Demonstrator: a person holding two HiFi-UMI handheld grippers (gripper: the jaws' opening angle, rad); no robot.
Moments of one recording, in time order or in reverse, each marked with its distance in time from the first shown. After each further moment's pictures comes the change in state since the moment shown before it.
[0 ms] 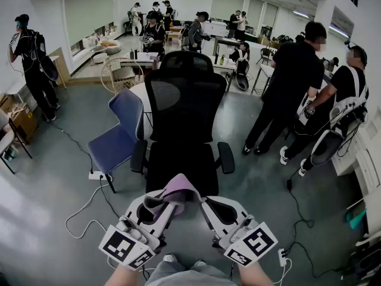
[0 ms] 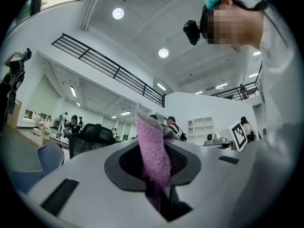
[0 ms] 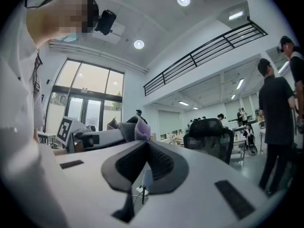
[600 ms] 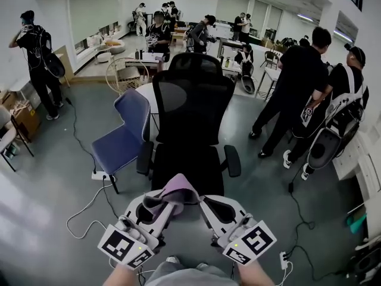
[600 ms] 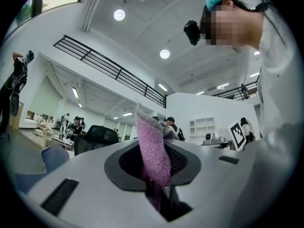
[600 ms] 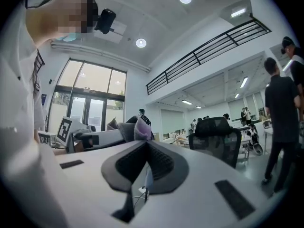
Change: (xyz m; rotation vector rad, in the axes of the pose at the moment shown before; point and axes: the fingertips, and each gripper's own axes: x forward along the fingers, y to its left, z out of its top) left arm -0.020 0.030 0.006 -0.003 -0.010 0.014; right arm 0.036 0.019 -0.002 -0.002 0.010 0.040
